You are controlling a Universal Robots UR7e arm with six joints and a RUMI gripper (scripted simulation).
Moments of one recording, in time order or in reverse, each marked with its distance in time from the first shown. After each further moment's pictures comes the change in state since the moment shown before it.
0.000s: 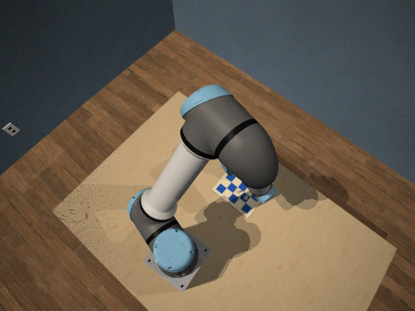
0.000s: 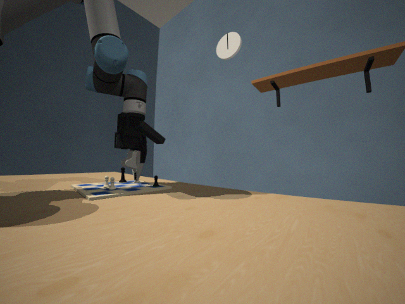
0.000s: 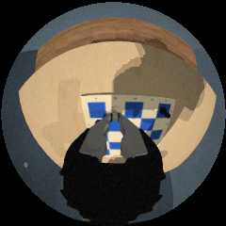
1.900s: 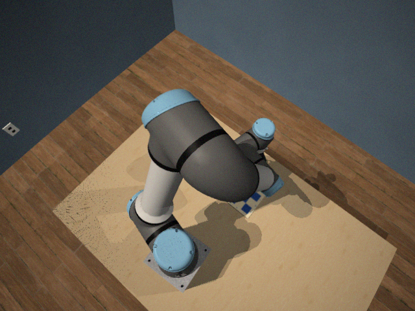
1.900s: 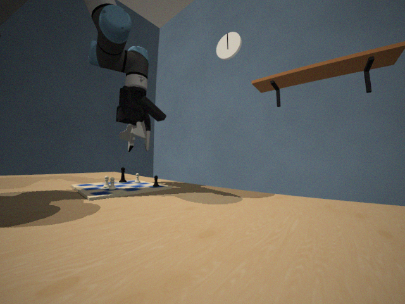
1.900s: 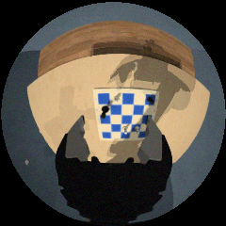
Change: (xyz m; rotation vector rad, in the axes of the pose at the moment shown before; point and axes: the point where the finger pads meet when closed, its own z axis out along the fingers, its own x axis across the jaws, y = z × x) arm 0.000 -0.003 -0.090 0.008 0.002 -0.001
